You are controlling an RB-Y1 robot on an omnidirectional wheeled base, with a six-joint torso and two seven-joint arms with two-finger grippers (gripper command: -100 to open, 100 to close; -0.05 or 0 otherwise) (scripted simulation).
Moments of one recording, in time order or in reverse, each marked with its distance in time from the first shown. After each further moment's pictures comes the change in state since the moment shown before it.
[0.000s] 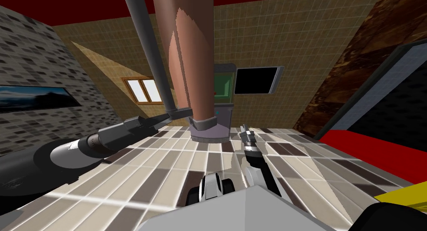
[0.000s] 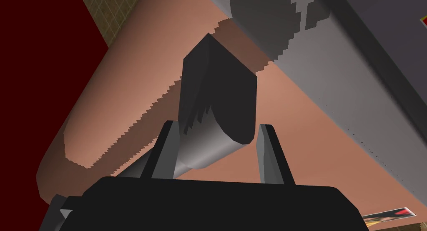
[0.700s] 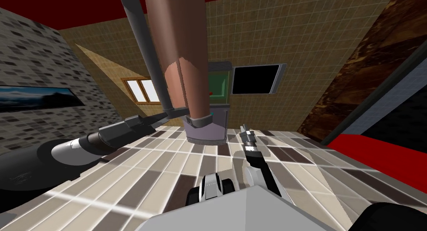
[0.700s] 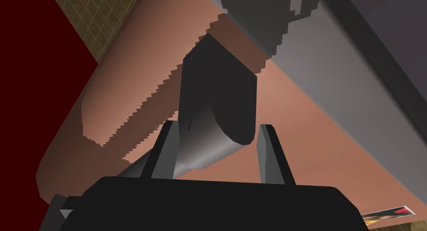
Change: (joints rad) left arm 0.003 -0.027 0.008 0.000 -0.003 0.073 -0.008; right arm 0.000 0.000 0.000 0.000 0.000 0.000 0.000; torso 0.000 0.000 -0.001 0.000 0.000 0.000
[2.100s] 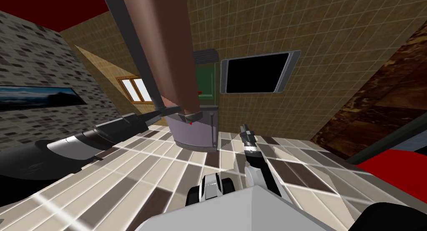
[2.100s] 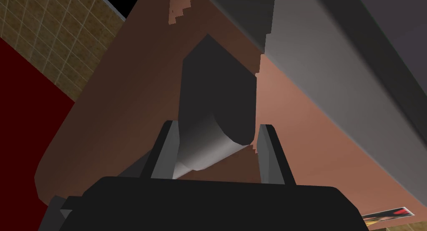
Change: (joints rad) left arm -0.017 -0.063 0.011 0.000 -0.019 0.187 -0.015; right arm 0.000 0.000 0.000 0.000 0.000 0.000 0.000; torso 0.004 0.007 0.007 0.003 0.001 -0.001
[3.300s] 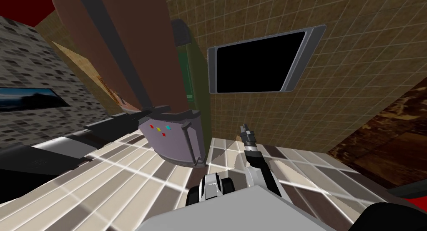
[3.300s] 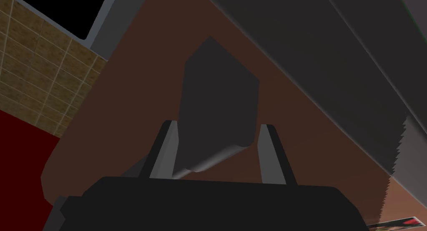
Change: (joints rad) left arm -0.027 -0.073 -0.009 0.013 -0.029 0.182 -0.039; right arm 0.000 0.000 0.000 0.000 0.000 0.000 0.000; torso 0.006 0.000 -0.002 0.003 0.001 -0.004
